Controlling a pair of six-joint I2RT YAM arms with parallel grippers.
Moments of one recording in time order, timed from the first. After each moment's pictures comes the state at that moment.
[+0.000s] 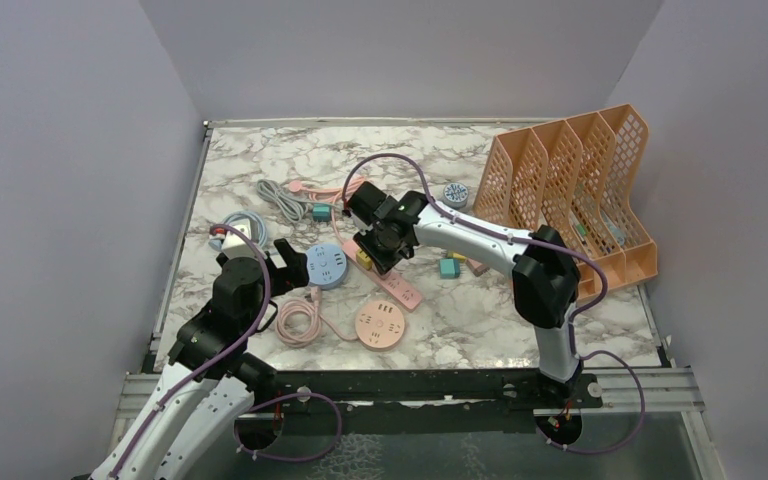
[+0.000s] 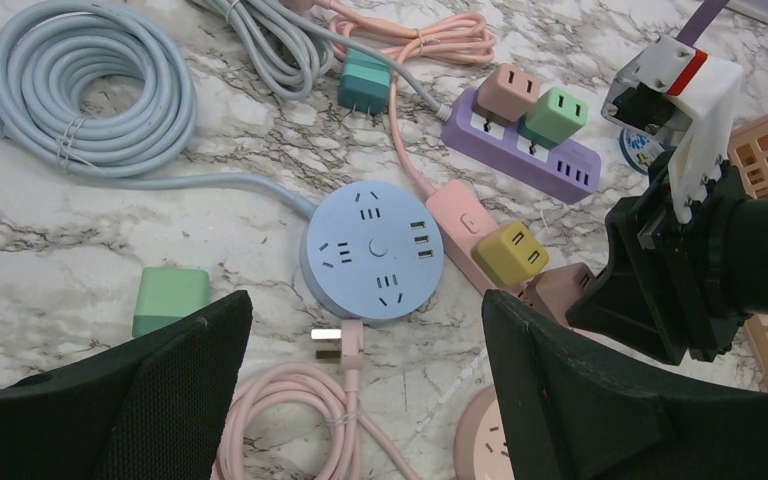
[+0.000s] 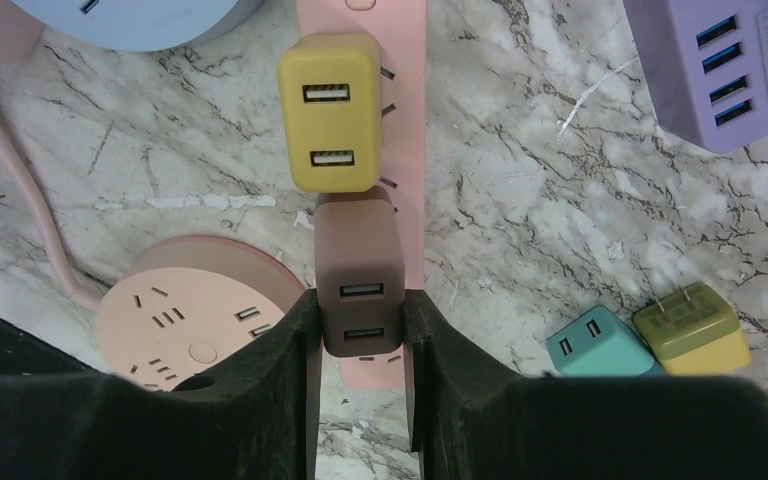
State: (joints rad) left arm -0.51 0.44 0.62 -0.59 -0.39 -0.53; right arm 0.94 2.00 1.68 -0.89 0.06 0.13
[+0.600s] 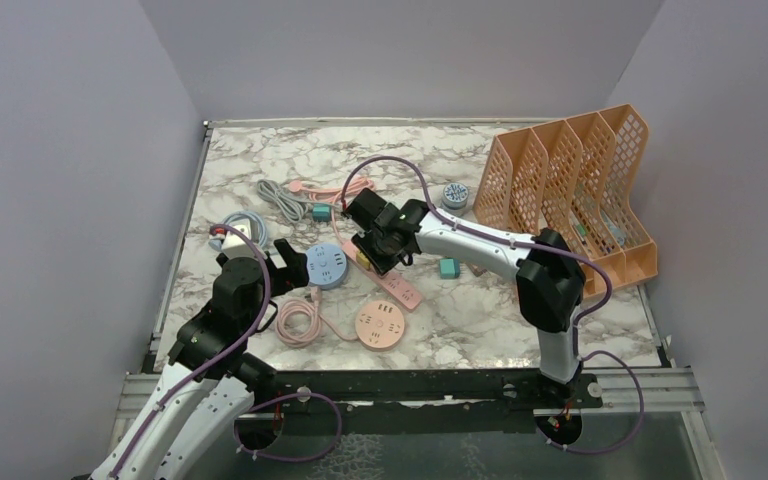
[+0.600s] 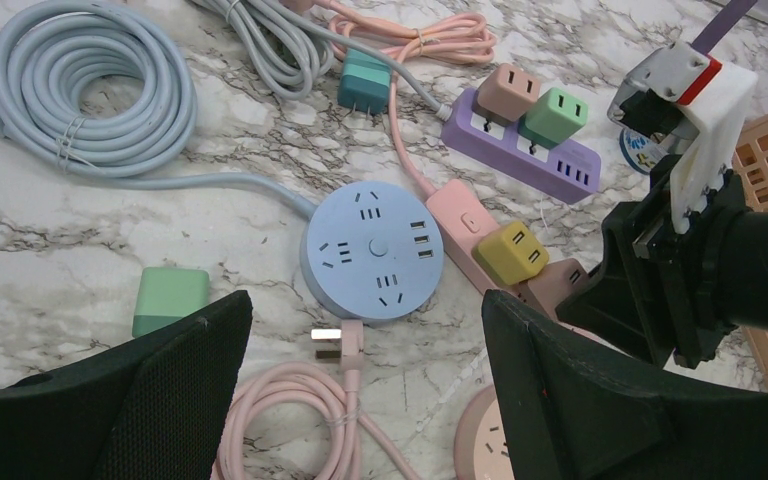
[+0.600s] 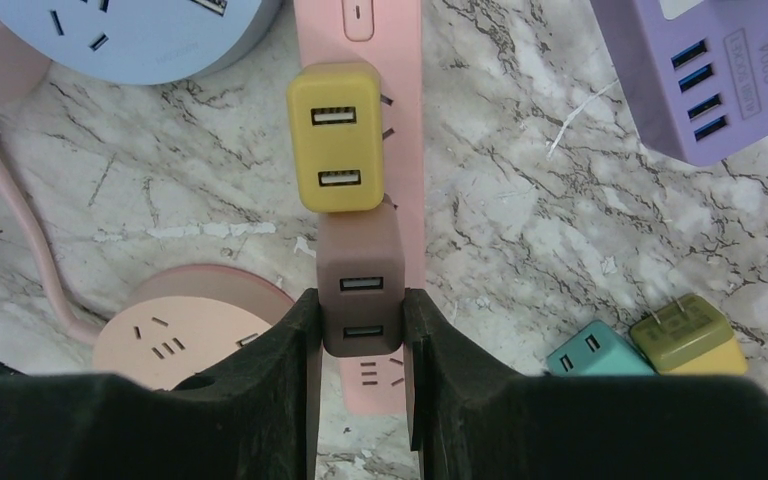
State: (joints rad) left arm -0.51 0.44 0.62 -0.59 -0.39 -0.53; right arm 0.96 1.97 1.63 -0.80 0.13 0.15
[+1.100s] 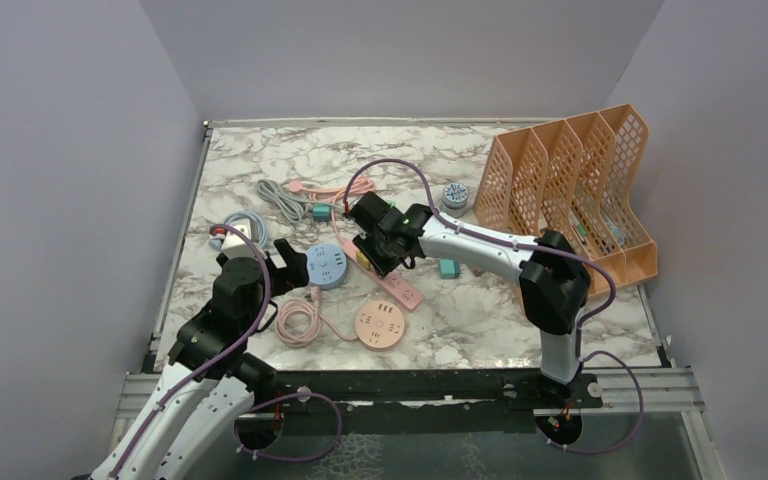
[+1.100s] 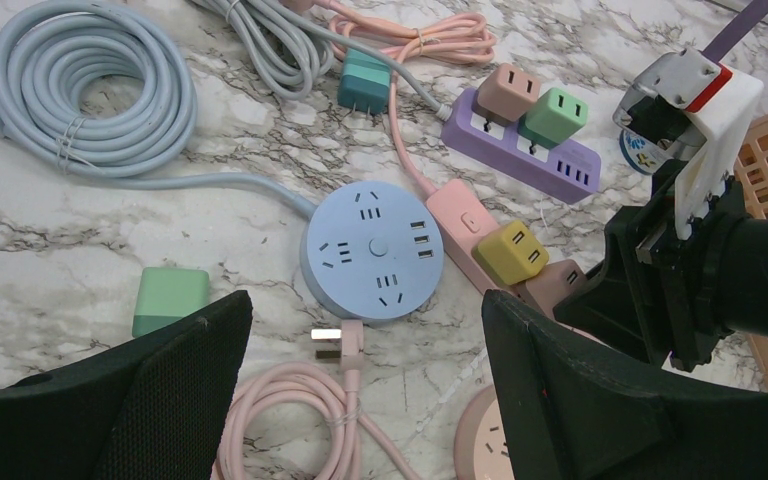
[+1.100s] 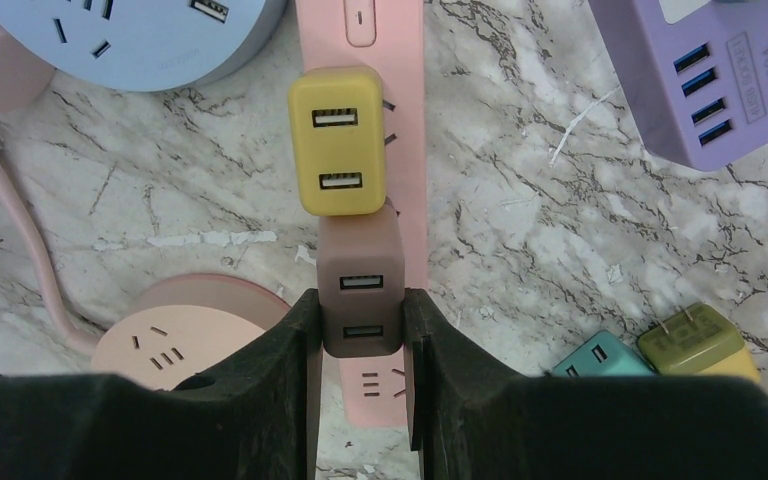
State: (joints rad) left arm -0.51 0.44 0.62 -0.59 -0.39 -0.53; right arm 0.96 1.94 1.55 -0.71 0.13 0.16
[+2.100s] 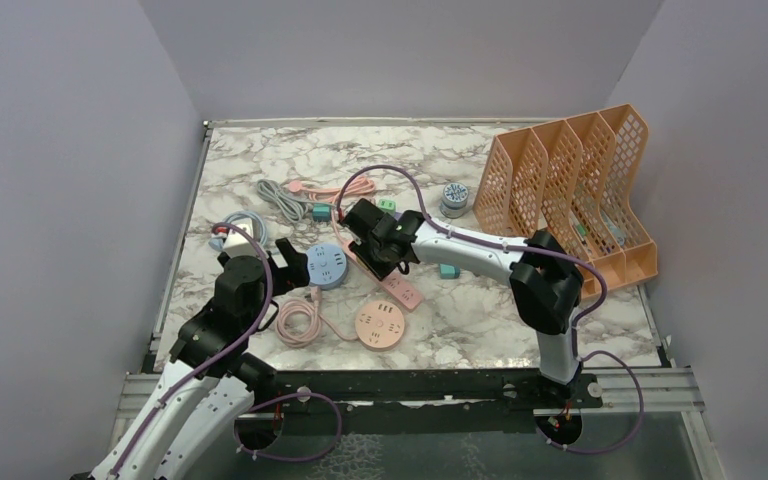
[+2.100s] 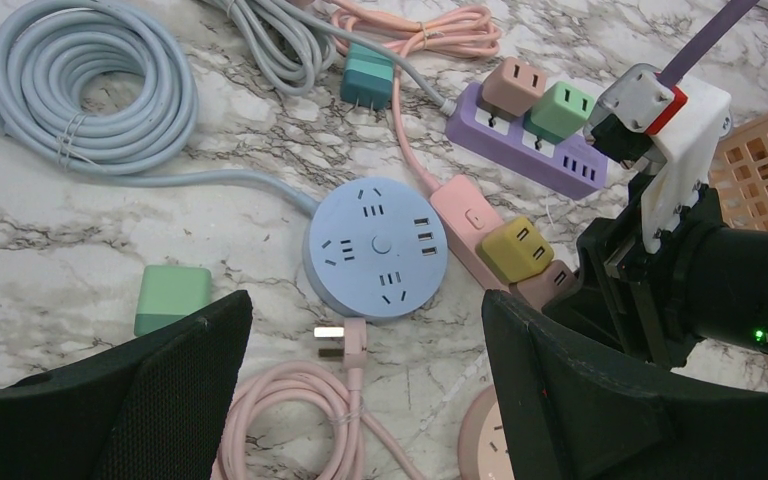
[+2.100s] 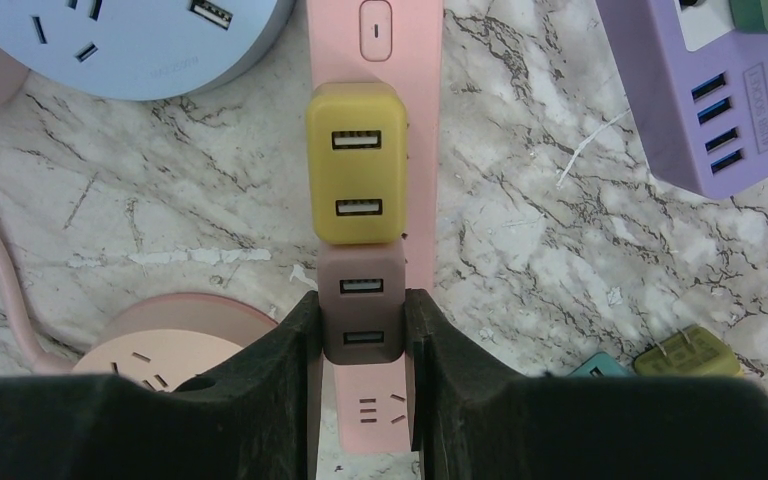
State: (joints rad) left arm -0.51 0.45 0.62 -0.59 -0.39 -0.52; right arm 0.98 2.00 1.53 -0.67 0.15 0.13
